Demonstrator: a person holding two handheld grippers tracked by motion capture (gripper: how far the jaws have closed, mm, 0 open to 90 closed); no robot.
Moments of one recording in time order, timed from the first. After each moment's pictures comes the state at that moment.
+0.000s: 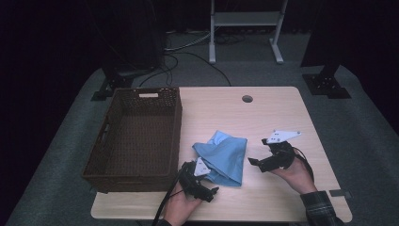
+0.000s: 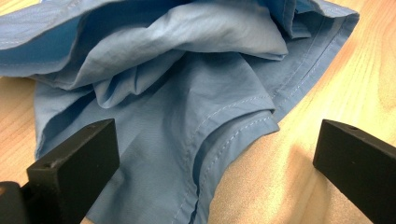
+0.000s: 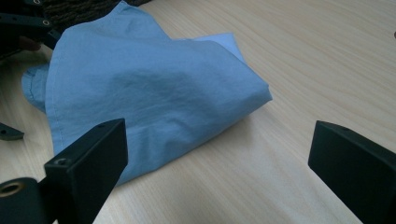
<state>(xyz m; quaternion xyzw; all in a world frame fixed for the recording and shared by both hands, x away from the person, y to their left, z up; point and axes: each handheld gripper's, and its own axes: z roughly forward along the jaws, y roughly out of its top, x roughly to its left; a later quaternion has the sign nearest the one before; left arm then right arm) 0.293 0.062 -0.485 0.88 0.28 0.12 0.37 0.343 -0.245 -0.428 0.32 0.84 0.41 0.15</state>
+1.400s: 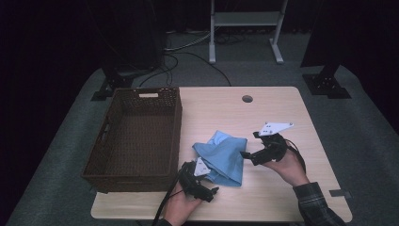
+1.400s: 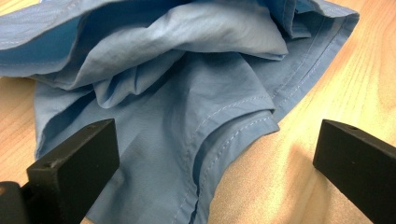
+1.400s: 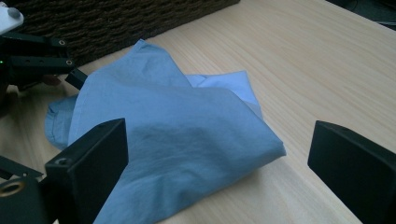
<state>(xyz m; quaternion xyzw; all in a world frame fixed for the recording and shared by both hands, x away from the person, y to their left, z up) 0.293 0.062 -0.485 0.88 0.28 0.12 0.37 0.356 -0.221 -0.405 0.29 0.84 0.43 0.14</state>
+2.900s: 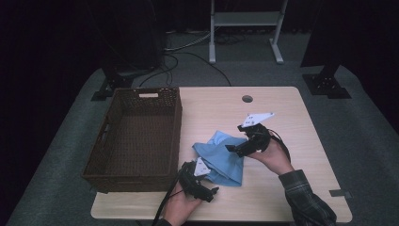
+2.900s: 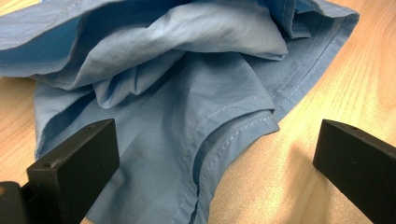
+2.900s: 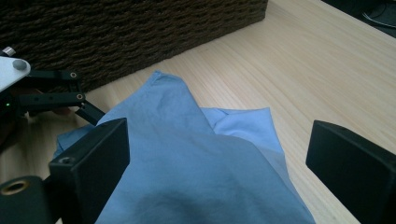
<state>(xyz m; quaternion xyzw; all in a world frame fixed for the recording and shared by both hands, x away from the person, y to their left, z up) 0.293 0.062 -0.485 0.88 0.28 0.12 0.36 0.383 -0.177 -0.393 0.26 0.86 0.43 0.12</state>
